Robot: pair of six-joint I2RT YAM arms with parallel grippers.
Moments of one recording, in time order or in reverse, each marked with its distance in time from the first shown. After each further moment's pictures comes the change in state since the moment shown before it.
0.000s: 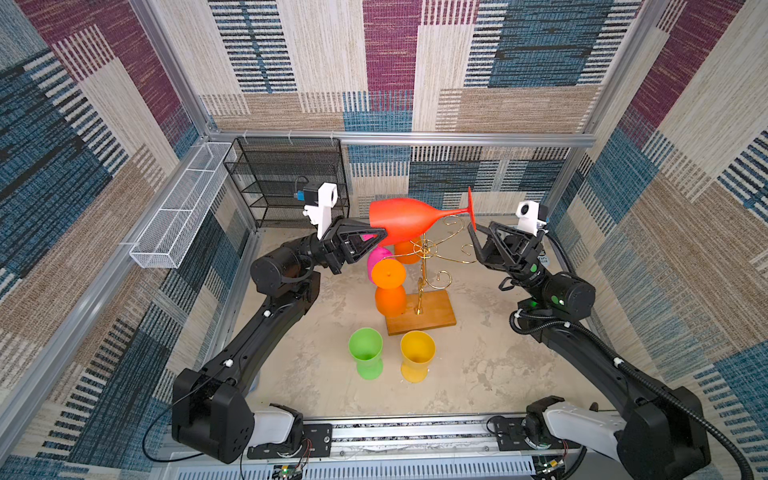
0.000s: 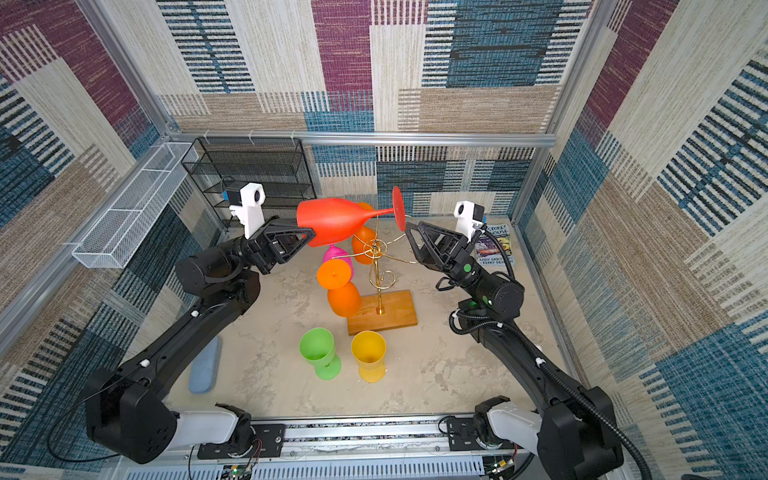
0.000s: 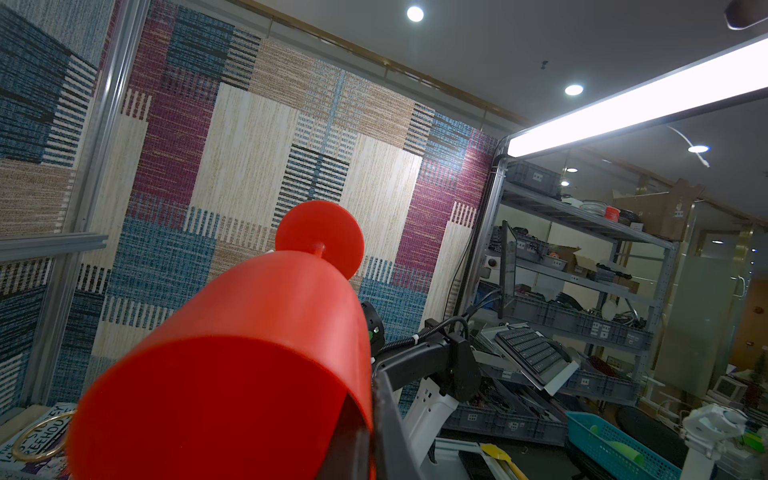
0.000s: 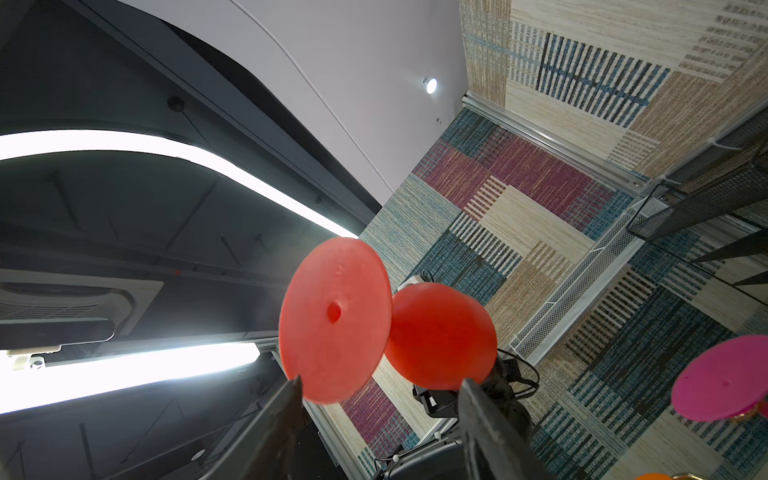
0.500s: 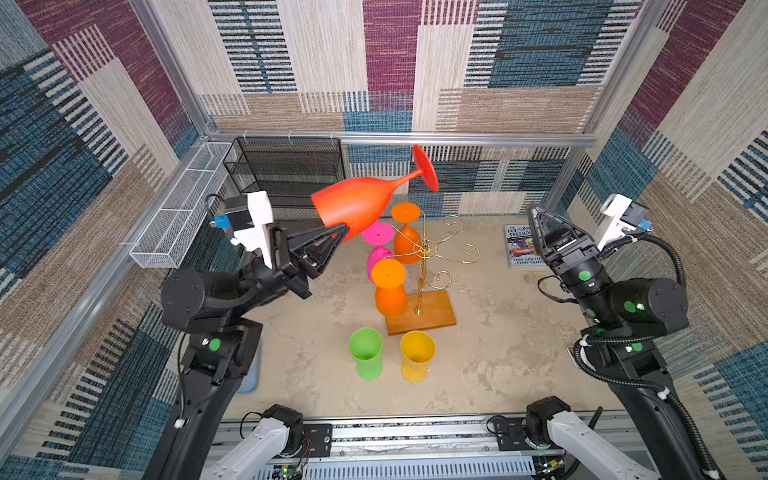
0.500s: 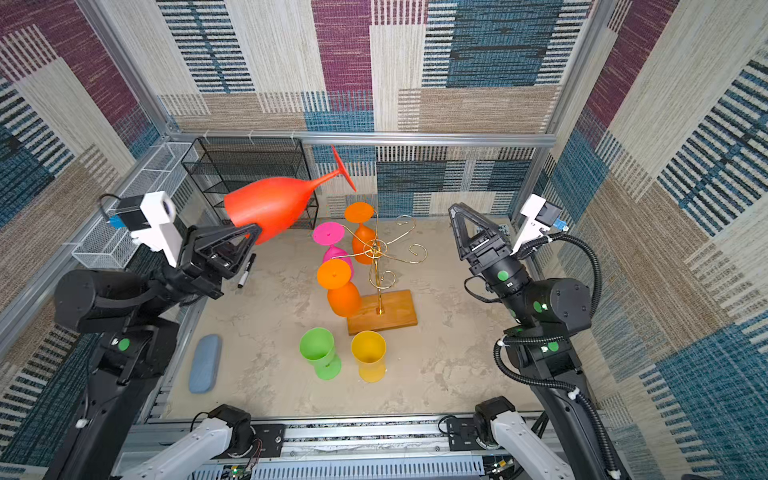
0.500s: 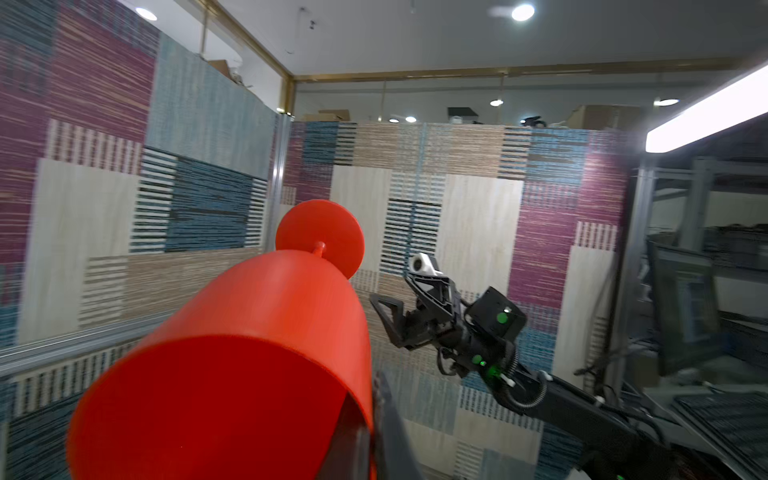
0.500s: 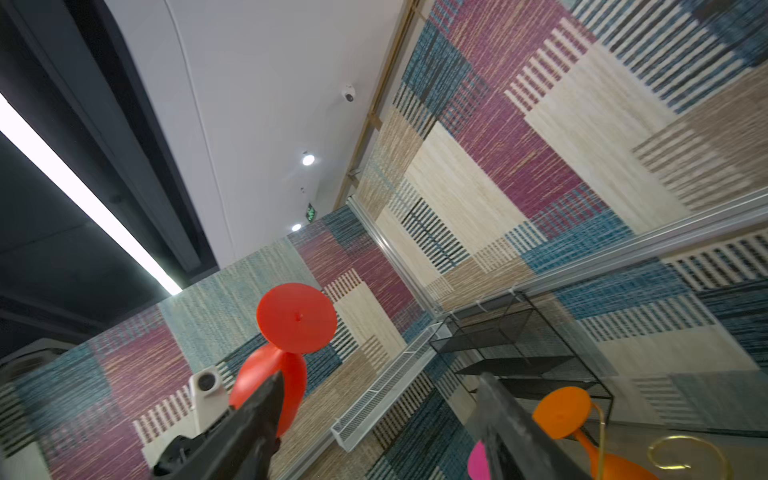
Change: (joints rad) left arm 0.009 -0.477 0.193 -1.263 -0.460 0.825; right arm -0.018 -0.333 0.337 -1.151 0.356 -0.834
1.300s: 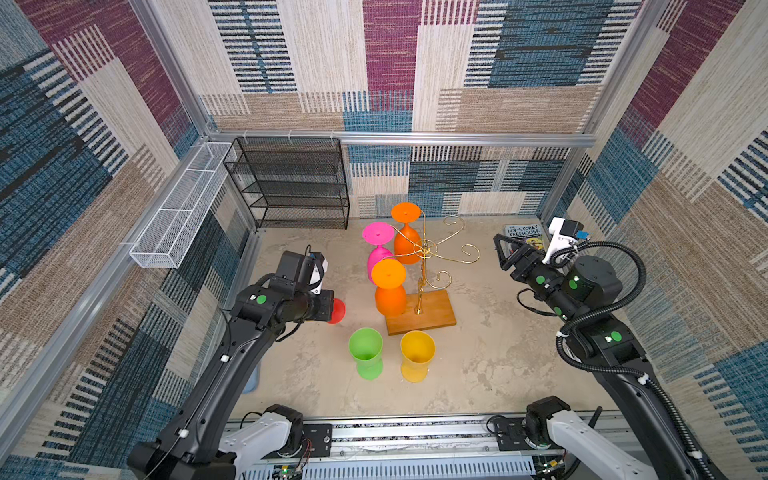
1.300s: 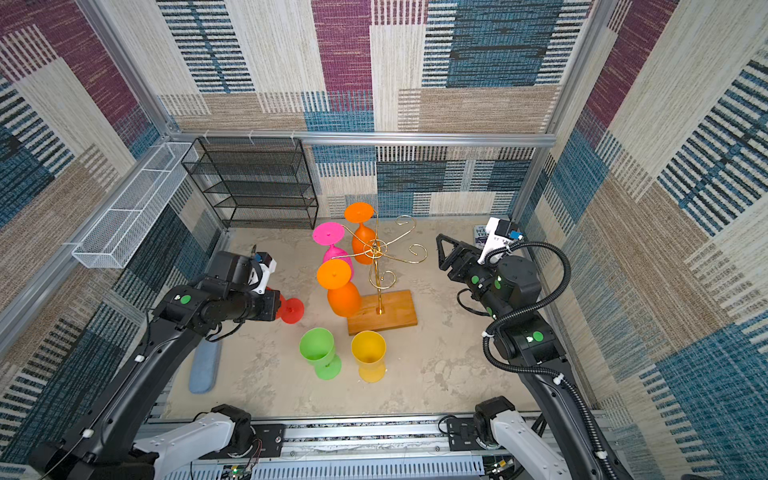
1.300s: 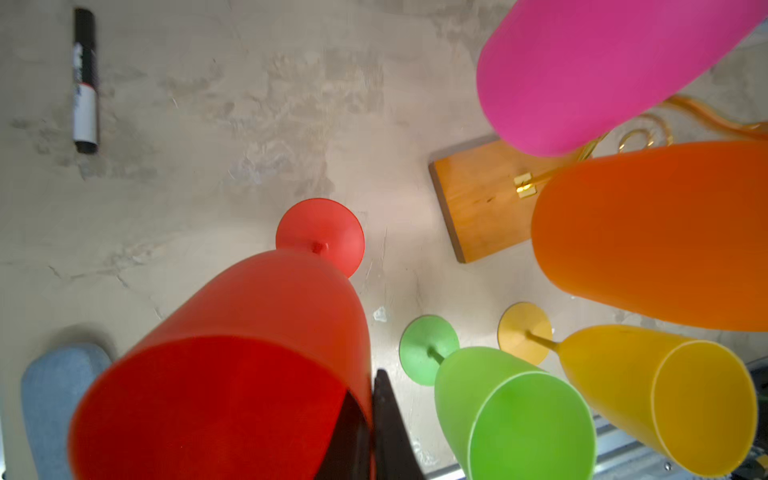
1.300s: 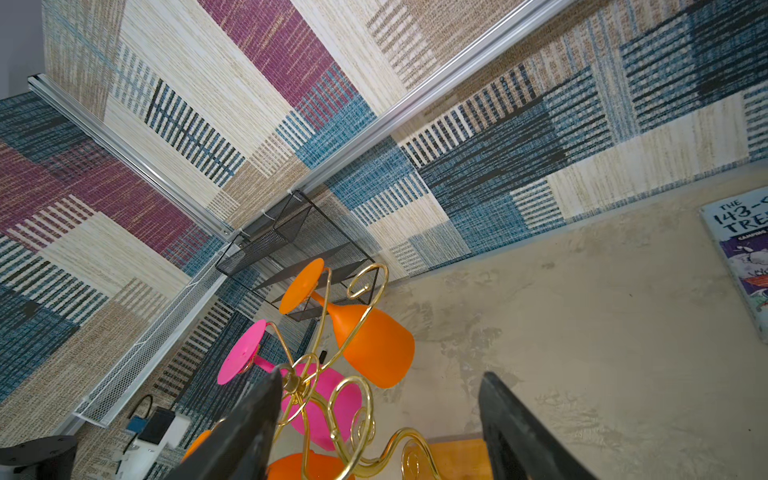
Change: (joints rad) left arm -0.010 0.288 -0.130 -1.156 -0.551 0.268; right arm 0.000 0.031 -0.132 -0.377 0.187 -0.216
